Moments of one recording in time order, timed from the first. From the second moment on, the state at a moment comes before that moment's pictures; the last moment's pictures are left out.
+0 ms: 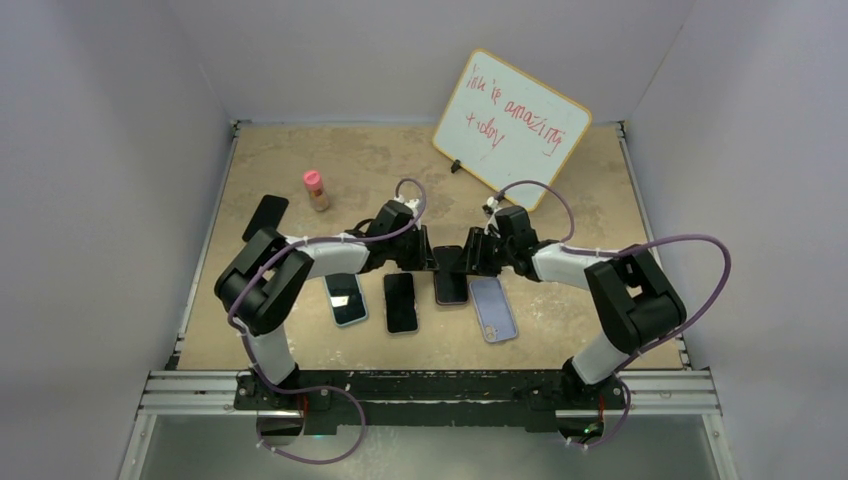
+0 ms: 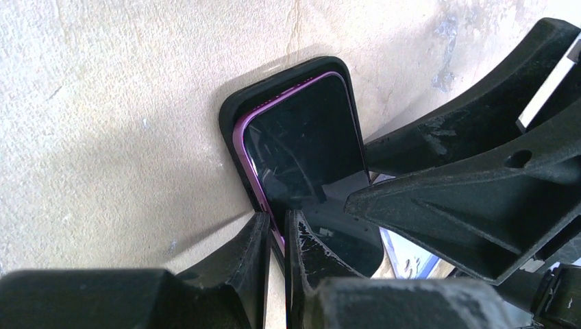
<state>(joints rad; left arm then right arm) -0.66 1.79 0.92 0.07 0.27 -0.67 0.46 1.61 0.71 0.06 -0.37 0.62</state>
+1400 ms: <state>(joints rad) -0.61 1.75 0.78 0.28 0.39 -0.64 0.38 1.70 0.61 0.47 -0.62 0.83</state>
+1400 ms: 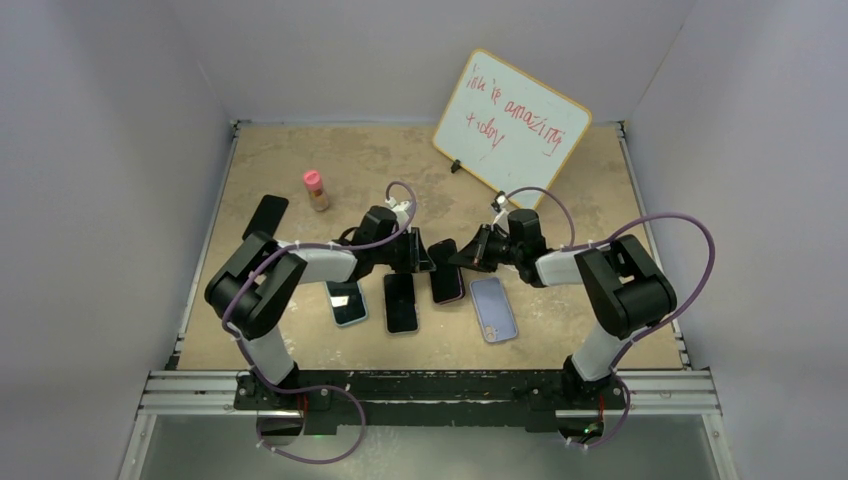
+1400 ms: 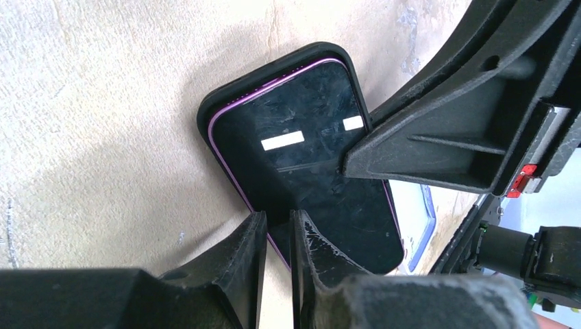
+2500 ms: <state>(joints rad) -0.42 1.20 0.55 0.66 0.89 -0.97 0.38 1.17 0.53 0.69 -0.91 1.18</state>
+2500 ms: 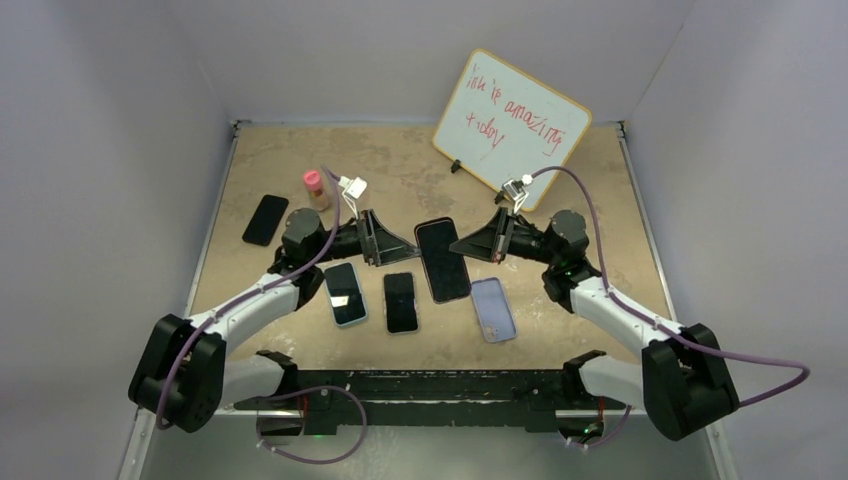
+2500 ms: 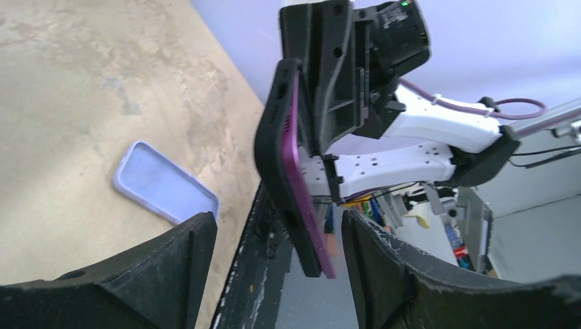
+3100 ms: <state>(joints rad) -0.44 1.28 0.51 0.87 0.88 -1.14 0.43 1.22 0.53 0.71 -0.90 1.23</state>
